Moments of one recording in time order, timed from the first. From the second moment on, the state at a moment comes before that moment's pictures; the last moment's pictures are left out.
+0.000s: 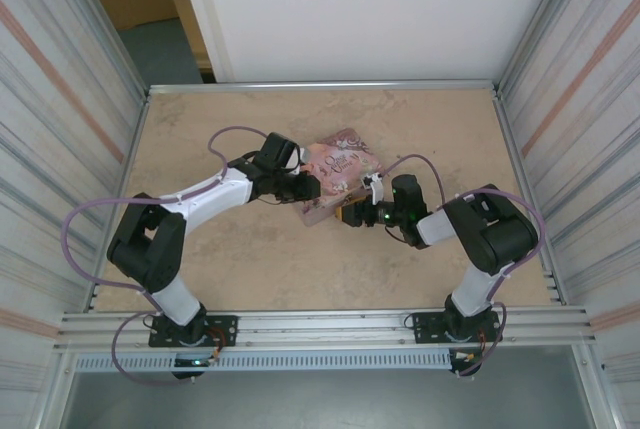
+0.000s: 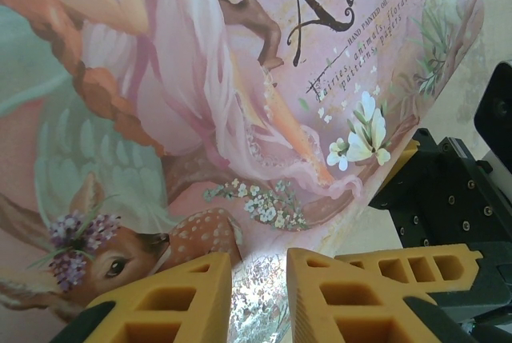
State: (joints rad) left arm -0.59 1.66 1.10 -0.39 0.37 -0.59; right arm 0.44 1.73 0.47 0.78 -0.68 0.41
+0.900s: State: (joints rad) left arm -0.59 1.65 1.09 -0.38 0.37 -0.59; right arm 0.43 1.73 0.47 0.73 -0.65 0.38
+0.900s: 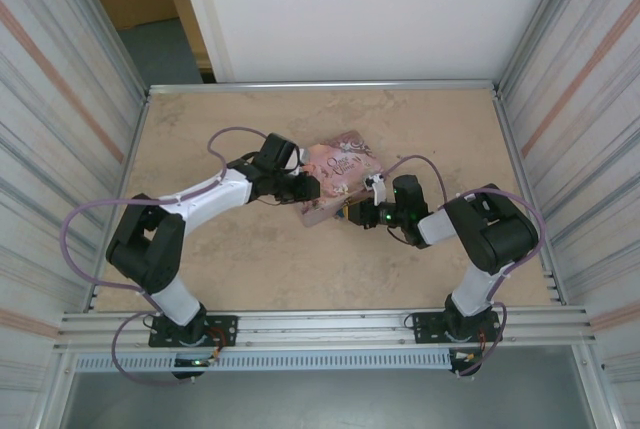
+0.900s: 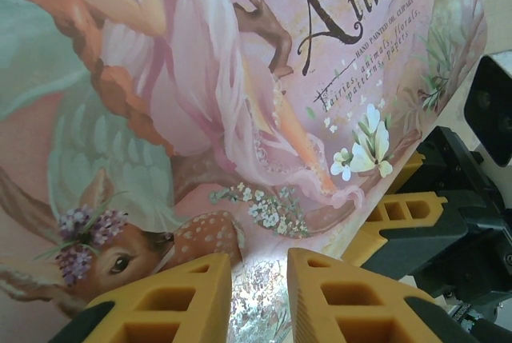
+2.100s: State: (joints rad) left arm -0.62 1.61 1.03 -0.32 0.36 -0.62; right arm 0.43 1.72 0.36 0.88 -0.59 0.56
